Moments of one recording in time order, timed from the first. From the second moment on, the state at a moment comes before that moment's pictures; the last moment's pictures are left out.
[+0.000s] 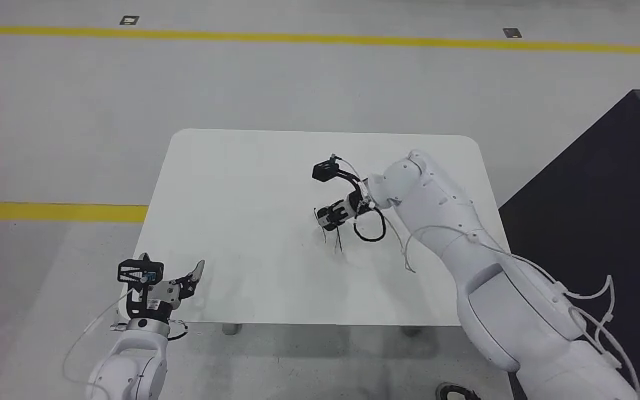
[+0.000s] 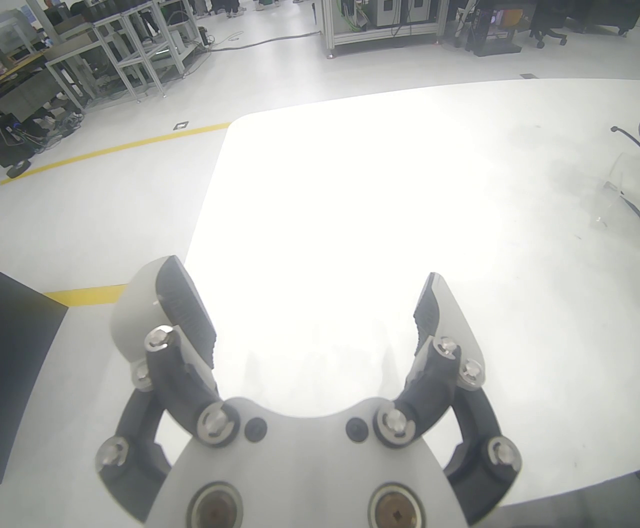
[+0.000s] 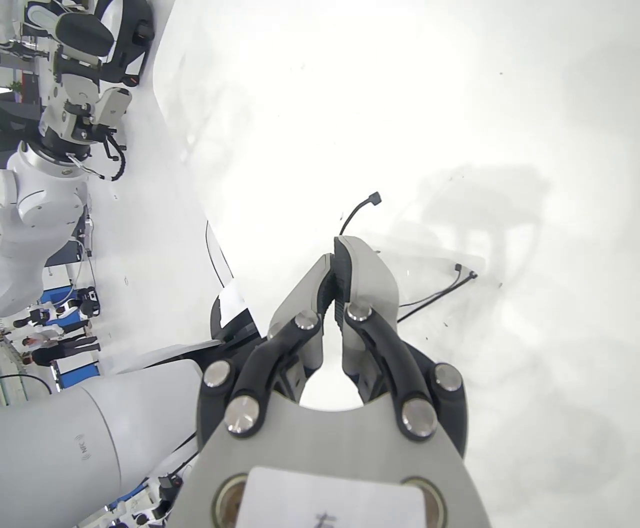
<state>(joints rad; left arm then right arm) 1.73 -1.15 -1.60 -1.80 1.33 0.00 0.00 -0.26 -1.55 0.70 -0.33 -0.25 -0.69 1.13</state>
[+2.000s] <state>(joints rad) 1.73 -1.15 -1.60 -1.80 1.33 0.00 0.00 -0.60 -1.25 0.76 -1.09 0.70 -0.37 1.45</state>
